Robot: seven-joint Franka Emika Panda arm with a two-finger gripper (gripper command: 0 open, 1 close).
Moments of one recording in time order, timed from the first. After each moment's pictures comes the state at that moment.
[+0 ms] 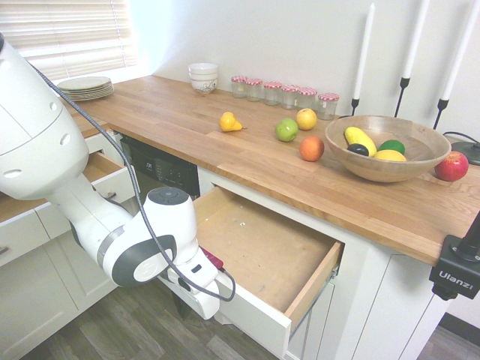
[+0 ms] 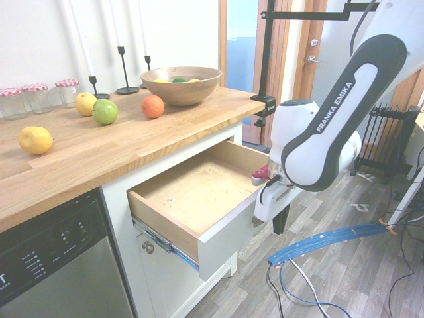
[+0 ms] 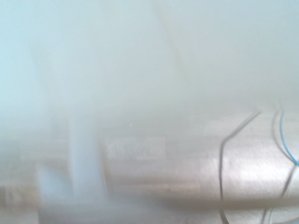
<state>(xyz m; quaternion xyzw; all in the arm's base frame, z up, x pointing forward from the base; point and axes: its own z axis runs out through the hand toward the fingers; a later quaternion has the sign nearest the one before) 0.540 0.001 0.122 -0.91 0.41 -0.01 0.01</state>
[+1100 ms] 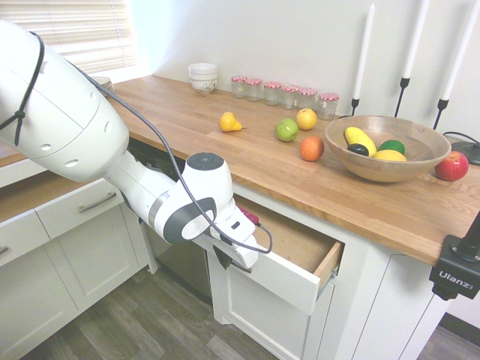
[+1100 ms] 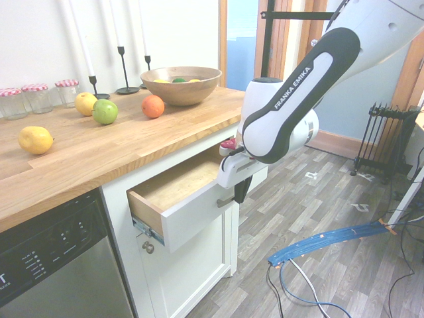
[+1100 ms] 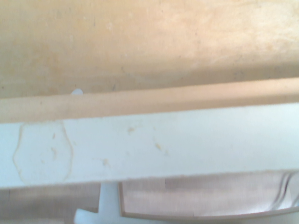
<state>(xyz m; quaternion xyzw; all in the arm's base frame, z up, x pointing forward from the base) 0.650 -0.005 0.160 -0.90 0.42 -0.09 0.05</state>
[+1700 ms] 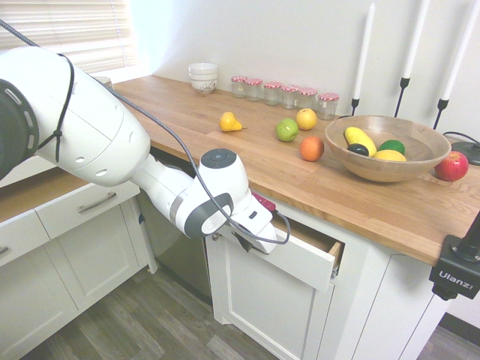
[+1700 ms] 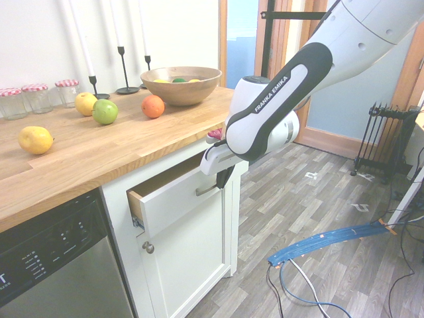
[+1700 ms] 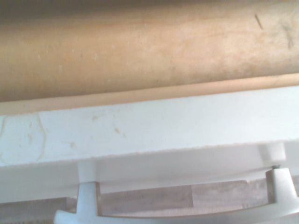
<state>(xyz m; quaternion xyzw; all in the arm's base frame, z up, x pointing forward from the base) 0.696 -0.014 0.167 -0.89 0.42 -0.16 0.08</state>
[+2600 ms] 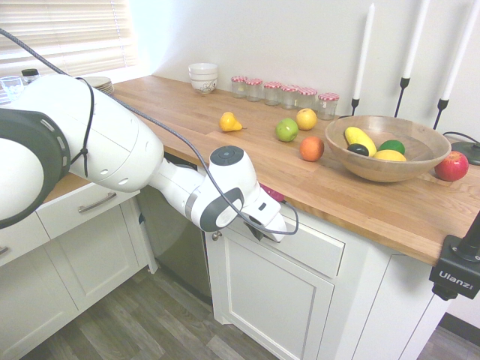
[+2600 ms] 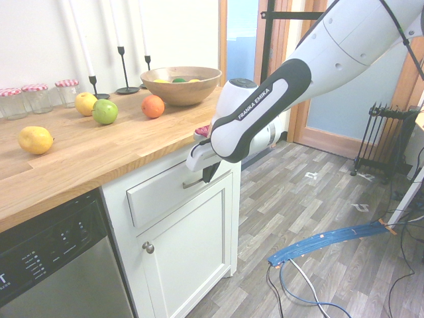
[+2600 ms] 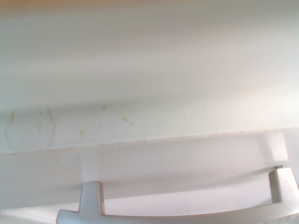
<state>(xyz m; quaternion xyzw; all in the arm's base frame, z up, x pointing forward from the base) 0.742 -0.010 0.162 -0.88 0.42 -0.19 0.08</state>
